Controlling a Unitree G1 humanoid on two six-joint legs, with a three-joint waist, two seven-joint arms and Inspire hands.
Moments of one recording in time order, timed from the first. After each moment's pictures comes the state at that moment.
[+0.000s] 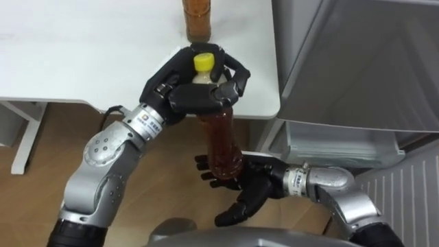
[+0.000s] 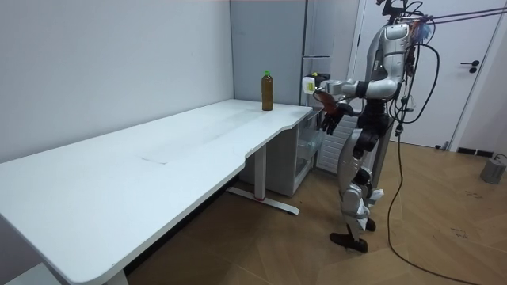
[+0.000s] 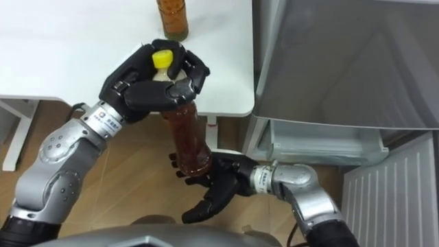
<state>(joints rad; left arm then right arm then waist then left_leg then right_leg) 0.12 0.26 -0.19 -0.21 -0.47 0.14 -0.44 0.10 -0.27 0.30 0.32 0.07 0.18 0.93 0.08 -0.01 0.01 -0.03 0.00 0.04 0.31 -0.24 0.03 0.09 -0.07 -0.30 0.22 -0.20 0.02</state>
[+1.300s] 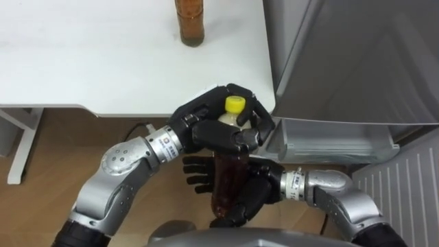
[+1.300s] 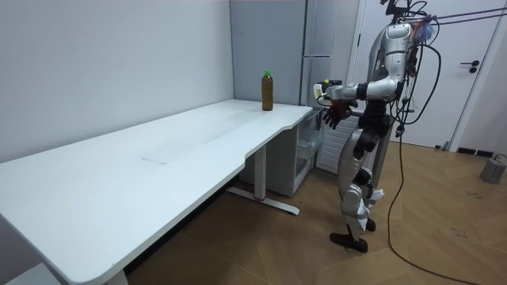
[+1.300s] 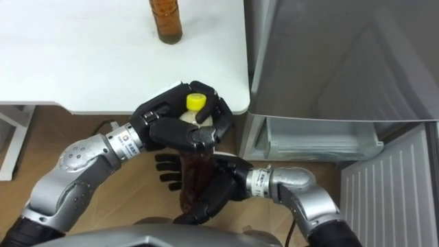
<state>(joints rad) 0.12 0.32 -0.32 -0.11 -0.47 0.13 -0.63 0.10 -0.31 0.37 0.29 0.33 0.22 0.96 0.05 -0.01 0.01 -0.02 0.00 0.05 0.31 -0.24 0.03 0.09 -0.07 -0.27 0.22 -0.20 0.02</state>
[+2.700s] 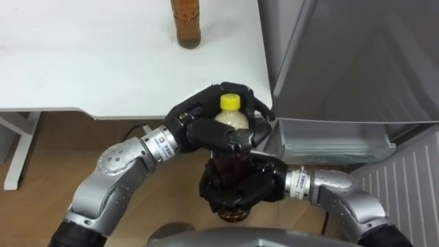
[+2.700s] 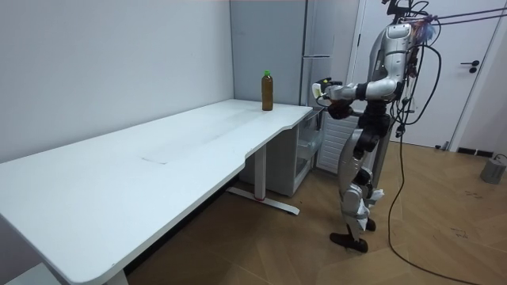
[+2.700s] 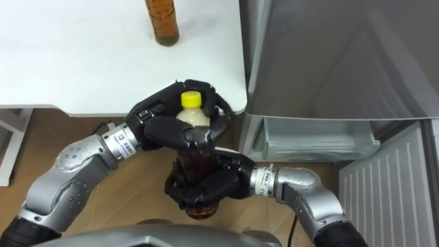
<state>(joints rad) 0.12 0.33 -0.31 -0.10 -0.54 0.12 -0.60 0.10 -0.35 0.39 0.31 0.42 0.16 0.98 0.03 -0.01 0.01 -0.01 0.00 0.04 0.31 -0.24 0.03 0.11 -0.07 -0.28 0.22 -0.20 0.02</state>
